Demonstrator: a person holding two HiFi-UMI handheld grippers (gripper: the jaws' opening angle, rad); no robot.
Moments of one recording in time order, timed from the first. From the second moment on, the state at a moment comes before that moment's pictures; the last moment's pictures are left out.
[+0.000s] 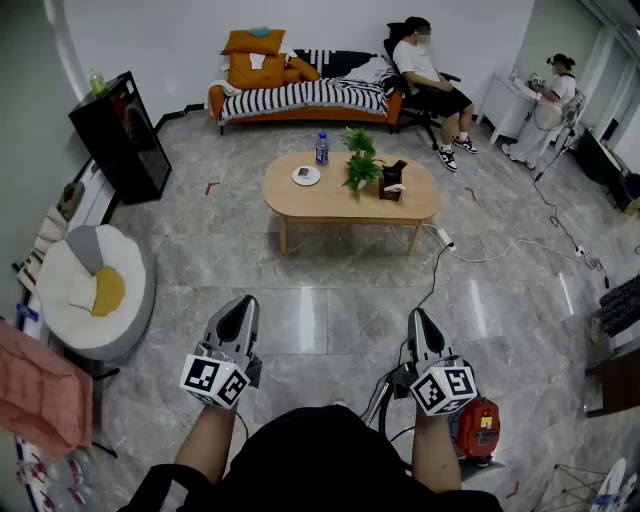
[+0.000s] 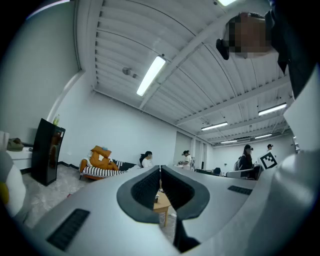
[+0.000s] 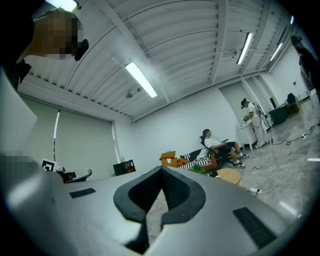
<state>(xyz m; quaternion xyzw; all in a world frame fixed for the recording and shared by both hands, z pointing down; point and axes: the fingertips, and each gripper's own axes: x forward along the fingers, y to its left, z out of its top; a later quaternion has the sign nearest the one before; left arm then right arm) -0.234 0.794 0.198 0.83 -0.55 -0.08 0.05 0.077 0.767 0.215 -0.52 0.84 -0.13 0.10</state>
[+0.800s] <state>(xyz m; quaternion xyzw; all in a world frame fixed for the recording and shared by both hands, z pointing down) -0.149 0.766 0.192 0.82 -0.56 -0.08 0.04 0.164 0.747 0.207 -0.50 0.85 -0.14 0.11</state>
